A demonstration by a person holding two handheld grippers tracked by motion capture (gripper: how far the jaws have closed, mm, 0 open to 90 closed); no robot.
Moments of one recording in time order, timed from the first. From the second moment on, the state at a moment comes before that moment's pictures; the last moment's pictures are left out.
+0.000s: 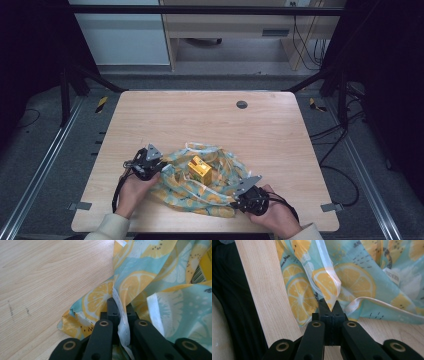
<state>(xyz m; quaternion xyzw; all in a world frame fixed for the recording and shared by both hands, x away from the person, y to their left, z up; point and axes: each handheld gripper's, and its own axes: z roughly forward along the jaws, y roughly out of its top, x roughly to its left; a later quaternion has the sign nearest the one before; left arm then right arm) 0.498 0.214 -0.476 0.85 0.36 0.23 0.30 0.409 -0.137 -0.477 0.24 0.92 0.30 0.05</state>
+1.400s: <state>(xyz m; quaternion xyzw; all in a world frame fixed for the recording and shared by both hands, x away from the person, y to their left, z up) 0.479 0.227 -0.460 0.82 0.37 0.23 0.36 0.398 -0.167 -0.458 0.26 0.89 0.36 0.13</state>
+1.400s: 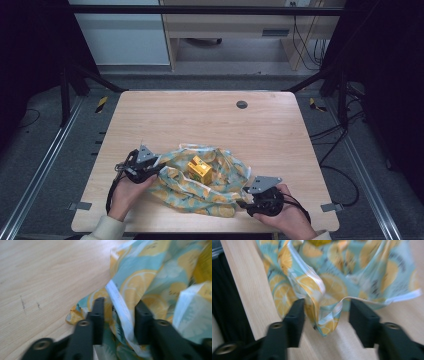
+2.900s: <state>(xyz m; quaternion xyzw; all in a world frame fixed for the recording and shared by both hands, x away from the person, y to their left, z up) 0.480 0.332 -0.435 0.70 0.51 0.33 0.38 0.499 -0.225 -0.430 0.48 0.71 0.42 0.29</state>
